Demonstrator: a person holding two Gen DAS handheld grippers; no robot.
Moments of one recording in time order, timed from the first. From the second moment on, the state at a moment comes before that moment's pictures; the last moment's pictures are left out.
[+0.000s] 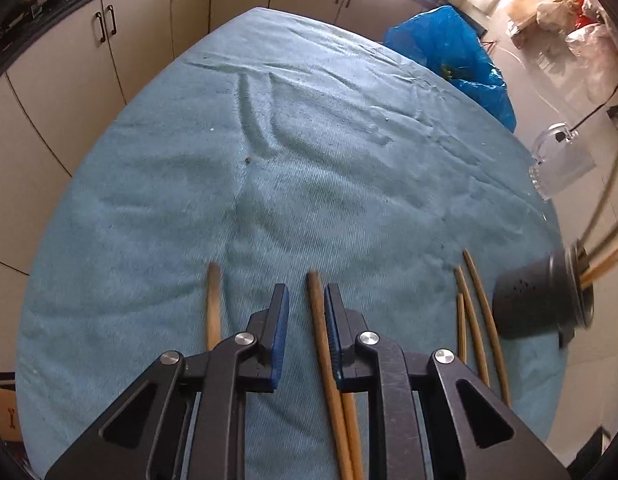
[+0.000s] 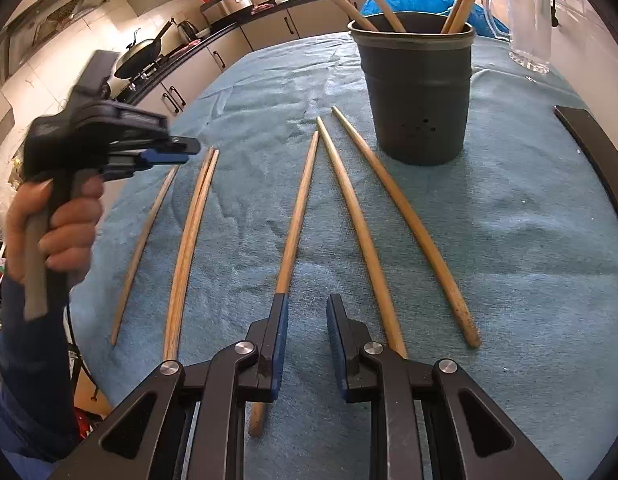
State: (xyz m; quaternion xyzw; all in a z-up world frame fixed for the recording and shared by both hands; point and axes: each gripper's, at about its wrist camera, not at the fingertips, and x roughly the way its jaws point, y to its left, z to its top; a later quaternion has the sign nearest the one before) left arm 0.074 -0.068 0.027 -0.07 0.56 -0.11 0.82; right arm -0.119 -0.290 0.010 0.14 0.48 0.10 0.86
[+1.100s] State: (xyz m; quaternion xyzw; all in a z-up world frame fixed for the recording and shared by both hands) left arm 0.041 -0.041 0.015 -0.06 0.55 -0.13 0.82; right arm 0.014 -0.257 0.013 0.04 0.54 0.01 0.84
